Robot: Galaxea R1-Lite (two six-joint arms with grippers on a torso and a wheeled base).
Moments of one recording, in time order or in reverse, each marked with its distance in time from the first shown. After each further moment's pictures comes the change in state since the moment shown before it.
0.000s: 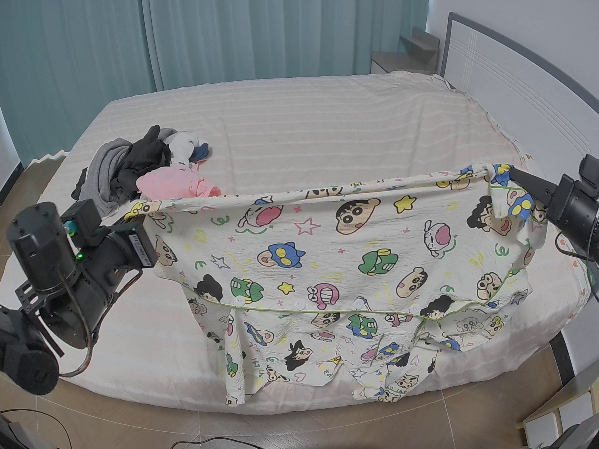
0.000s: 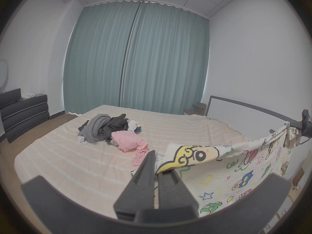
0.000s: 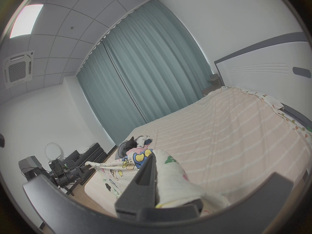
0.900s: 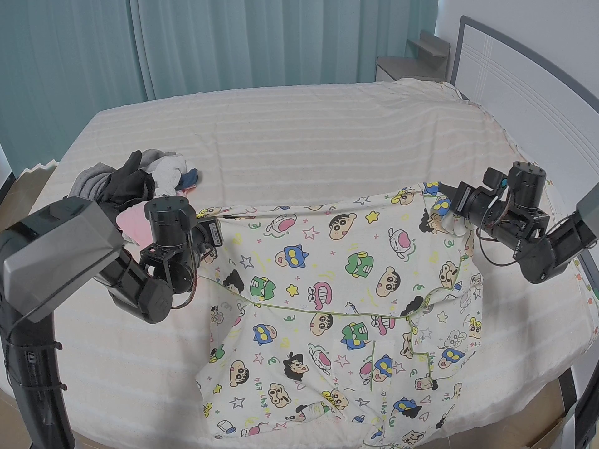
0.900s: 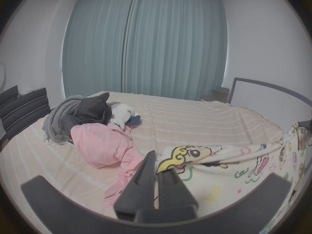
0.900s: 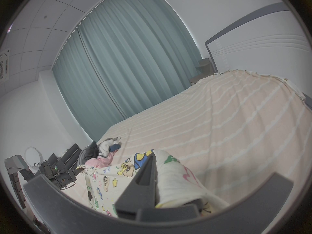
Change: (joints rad) left arm 0.112 0.713 -0.567 -0.005 -0.009 -0.034; right arm -0.048 0.736 -0.358 -0.257 -0.048 -0.006
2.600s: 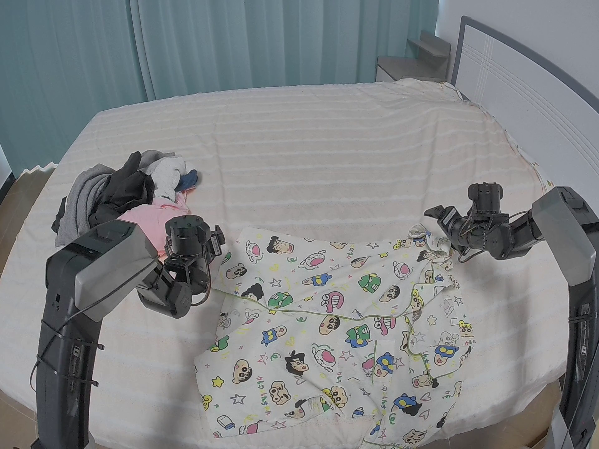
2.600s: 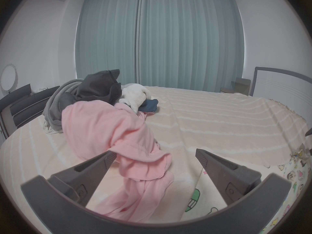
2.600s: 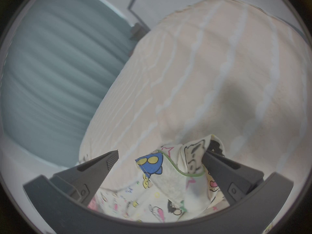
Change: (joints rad) left arm 0.074 0.316 -0.308 0.046 0.091 -0.005; right arm -0.094 0.400 -0.551 0.567 -0.101 0.442
